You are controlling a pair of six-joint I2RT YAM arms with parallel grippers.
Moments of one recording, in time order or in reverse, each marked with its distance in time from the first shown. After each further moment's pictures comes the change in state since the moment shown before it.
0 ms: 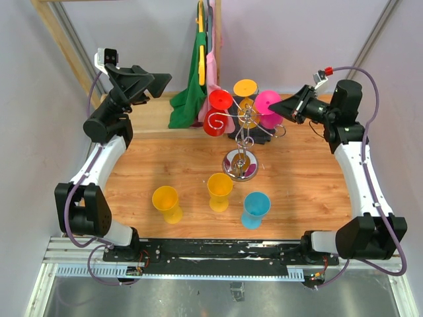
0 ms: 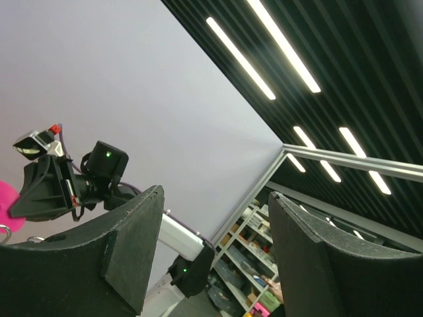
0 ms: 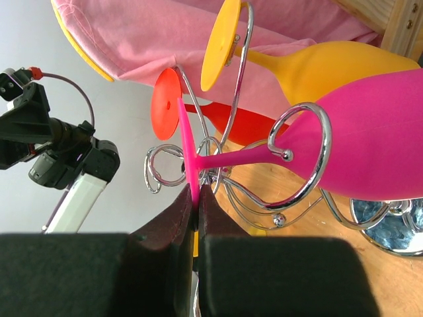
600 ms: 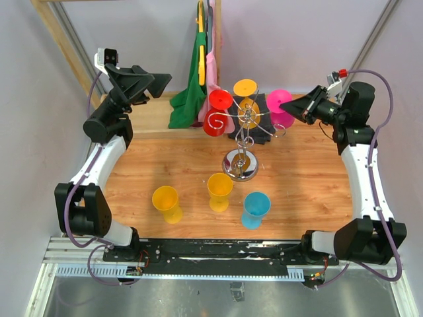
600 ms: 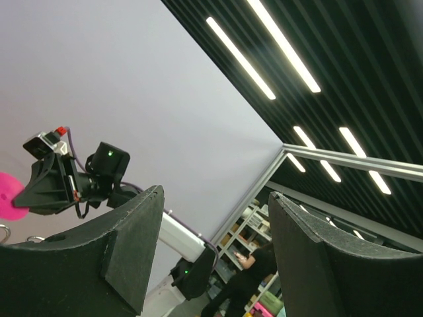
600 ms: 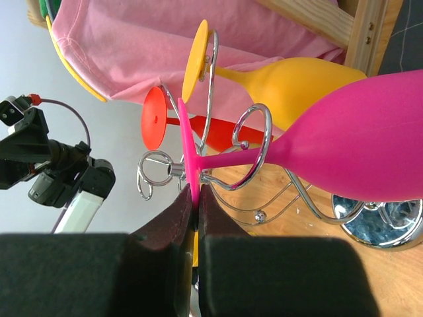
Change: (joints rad) left arm 0.000 -0.002 0.000 0.000 0.000 0.000; right arm -0.099 -0.026 -0.007 -0.034 -0.007 -0.002
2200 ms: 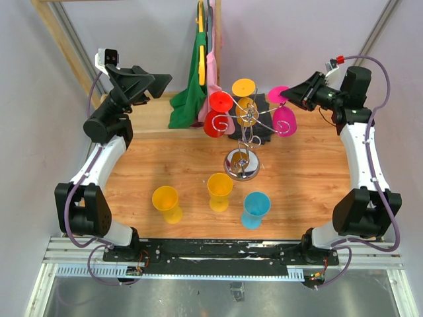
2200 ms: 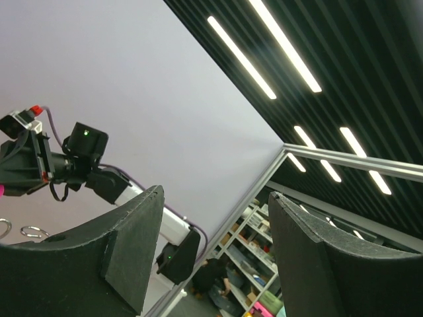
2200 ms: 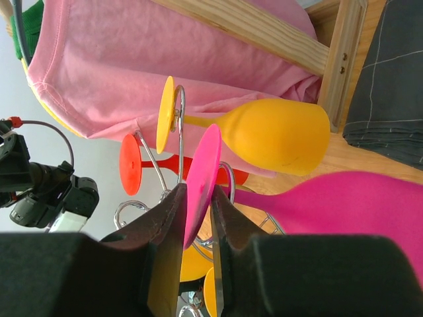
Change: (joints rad) left arm 0.000 0.000 -0.005 0.000 0.005 0.000; right arm -0.017 0.214 0.193 -0.032 -0.010 -0.071
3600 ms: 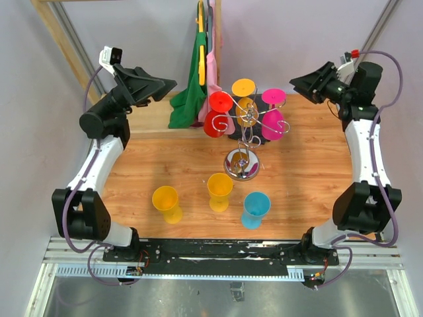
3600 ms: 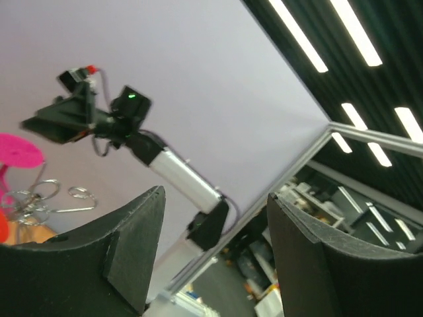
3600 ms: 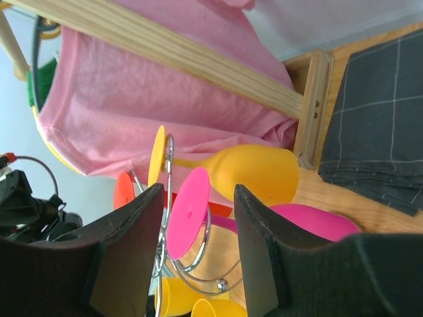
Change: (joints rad) left arm 0.010 -0.016 0.017 -0.080 0.135 0.079; right arm -0.053 0.057 0.045 0.092 0.029 0.023
